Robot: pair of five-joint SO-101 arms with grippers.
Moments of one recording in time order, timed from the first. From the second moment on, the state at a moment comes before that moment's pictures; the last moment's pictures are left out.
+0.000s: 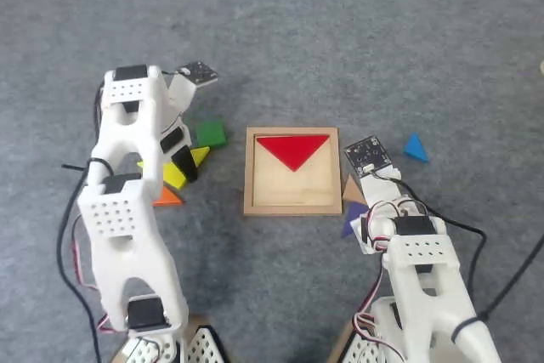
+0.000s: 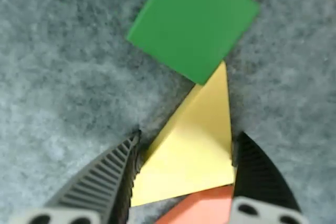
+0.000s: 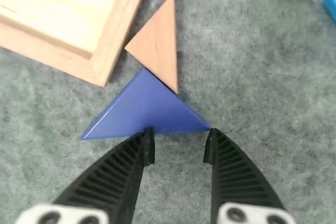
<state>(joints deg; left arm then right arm) -13.8 43.8 -19.5 88.9 -45.1 -7.4 -41.6 74.8 45.2 20.0</state>
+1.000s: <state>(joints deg) -5.4 2.9 16.6 97.9 -47.0 -7.4 -41.6 74.8 45.2 20.0</state>
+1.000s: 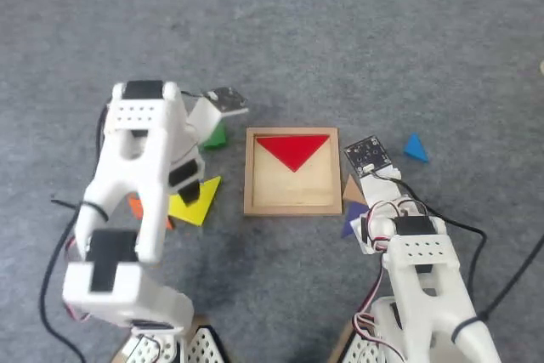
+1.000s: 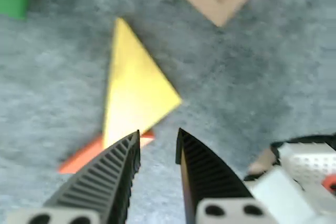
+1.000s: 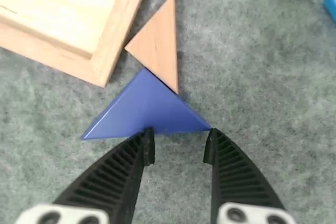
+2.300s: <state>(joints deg) -10.6 -2.2 44.6 55.7 -60.1 -7.4 -41.6 74.8 45.2 20.0</state>
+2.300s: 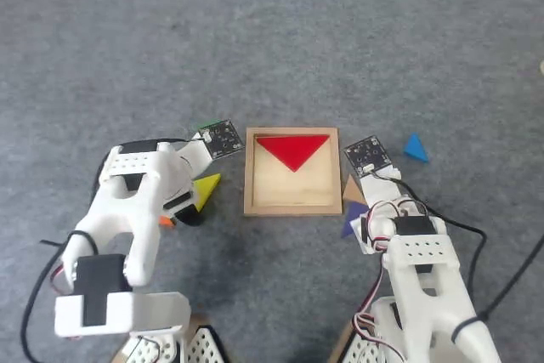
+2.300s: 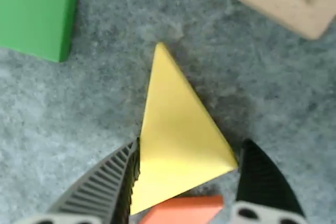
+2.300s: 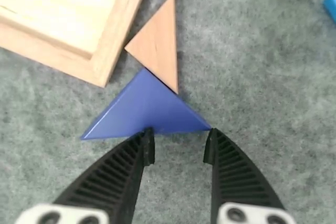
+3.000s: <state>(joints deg) -15.8 0.7 30.5 63.3 -58.5 -7.4 -41.6 74.8 45.2 20.0</state>
